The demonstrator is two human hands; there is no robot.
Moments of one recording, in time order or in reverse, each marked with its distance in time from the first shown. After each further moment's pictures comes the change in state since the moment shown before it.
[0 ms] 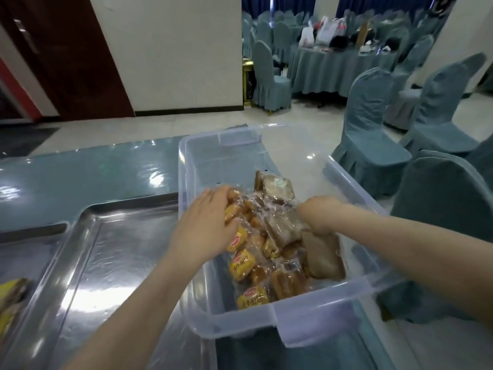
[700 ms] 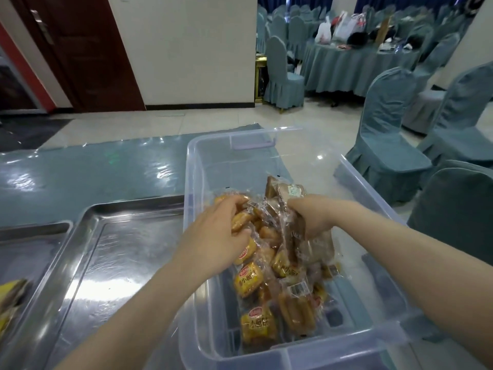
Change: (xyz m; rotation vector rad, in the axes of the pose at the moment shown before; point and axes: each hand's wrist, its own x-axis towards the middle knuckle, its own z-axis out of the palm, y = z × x) left_hand 0.017 -0.004 -0.004 -0.155 -0.119 -0.056; right_hand 0.045 0.004 -0.030 0.269 0.018 -0.116
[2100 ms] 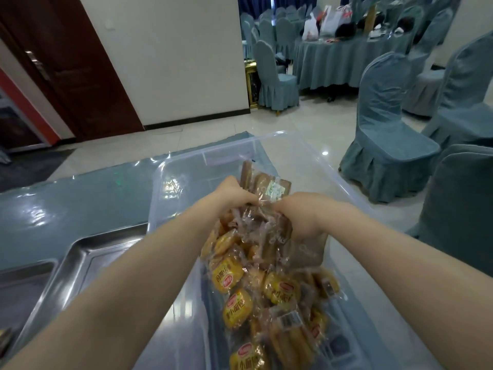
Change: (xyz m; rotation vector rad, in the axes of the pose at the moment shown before) left_hand 0.196 -0.007 0.069 -0.185 -0.237 -0.411; right_hand -0.006 0.017 -0.019 0.101 0.114 -0.011
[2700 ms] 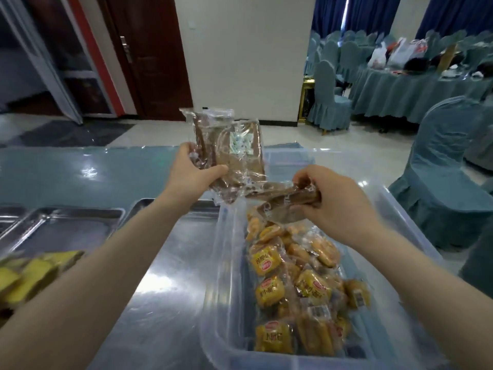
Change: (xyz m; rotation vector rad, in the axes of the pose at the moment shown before) left_hand -0.162 -0.073 -0.126 -0.549 0.616 0.197; right_hand -0.058 -0.078 -0.033 0.333 0.754 -0.256
